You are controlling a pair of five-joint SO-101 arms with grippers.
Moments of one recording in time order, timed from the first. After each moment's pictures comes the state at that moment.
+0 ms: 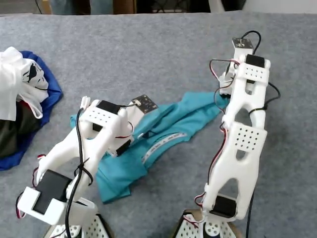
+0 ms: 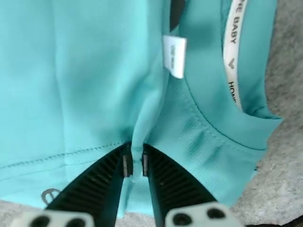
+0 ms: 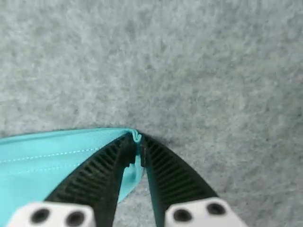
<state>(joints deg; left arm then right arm) 16.3 -4.9 34.3 71.1 -26.6 16.0 60.2 -53.1 83.7 10.9</state>
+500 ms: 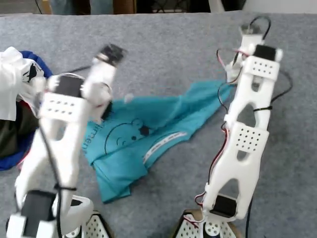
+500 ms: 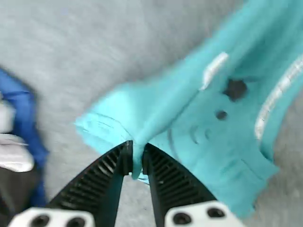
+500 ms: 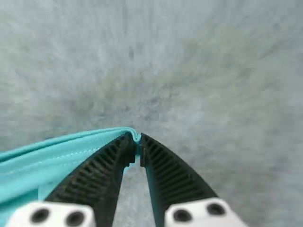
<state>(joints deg) 3.3 -19.2 8.0 85.2 -18.2 16.6 55.0 -74.6 98.2 15.3</state>
